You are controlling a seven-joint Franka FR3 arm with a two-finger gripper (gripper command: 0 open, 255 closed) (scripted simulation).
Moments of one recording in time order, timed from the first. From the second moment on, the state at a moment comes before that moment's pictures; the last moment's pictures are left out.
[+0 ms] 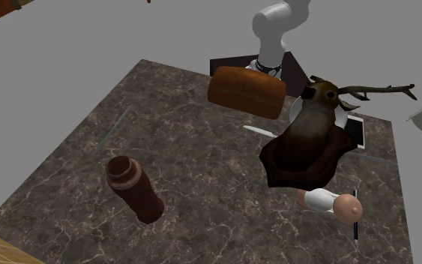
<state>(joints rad) 0.40 0.35 -0.16 -0.95 -0.01 1.38 -0.23</state>
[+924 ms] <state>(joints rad) 0.46 0.31 -0.14 -1.16 -0.03 1.54 -0.16</state>
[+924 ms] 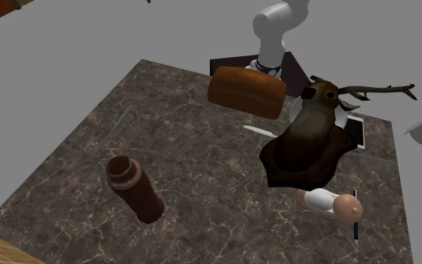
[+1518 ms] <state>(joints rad) 0.47 0.25 -0.14 -1.36 -0.04 1.69 -0.15</state>
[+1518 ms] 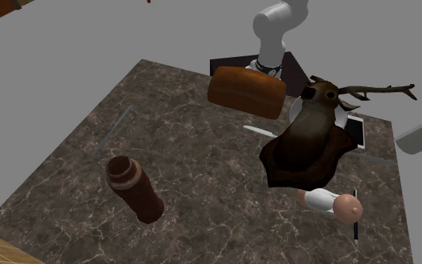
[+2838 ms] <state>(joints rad) 0.47 0.24 -0.14 -1.64 -0.04 1.97 -0.13</state>
